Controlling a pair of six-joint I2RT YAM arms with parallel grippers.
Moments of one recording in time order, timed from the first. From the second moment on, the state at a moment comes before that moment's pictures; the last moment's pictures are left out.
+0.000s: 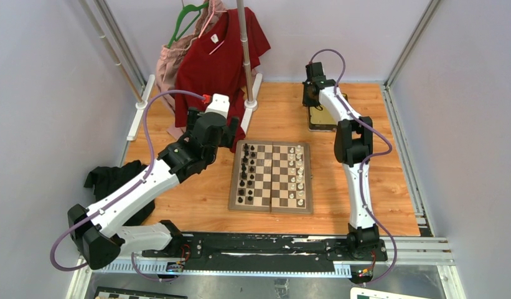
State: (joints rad) left arm -0.75 1.15 1.11 -0.44 -0.71 -0.09; right arm 0.21 2.46 2.23 -0.65 0.13 0.21
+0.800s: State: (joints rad) left arm -0.75 1.20 1.11 -0.44 -0.69 -0.09; right arm 0.19 2.30 2.15 -0.57 0.06 0.25
